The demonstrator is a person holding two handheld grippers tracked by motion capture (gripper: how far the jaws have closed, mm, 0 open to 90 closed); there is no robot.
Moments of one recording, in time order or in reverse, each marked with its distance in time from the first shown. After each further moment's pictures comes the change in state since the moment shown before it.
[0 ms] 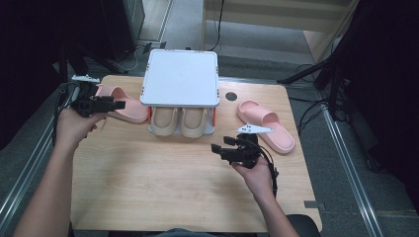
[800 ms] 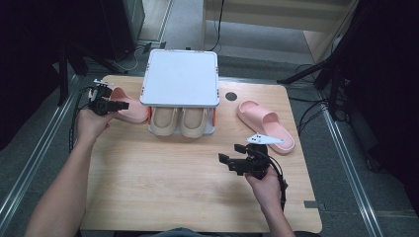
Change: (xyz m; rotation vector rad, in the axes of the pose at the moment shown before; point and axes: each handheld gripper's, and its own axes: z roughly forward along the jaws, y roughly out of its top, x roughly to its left) left arm 0.033 -0.007 0.072 0.069 0.074 -0.065; right arm -0.001 -0.025 -0.026 -0.008 -0.033 0.017
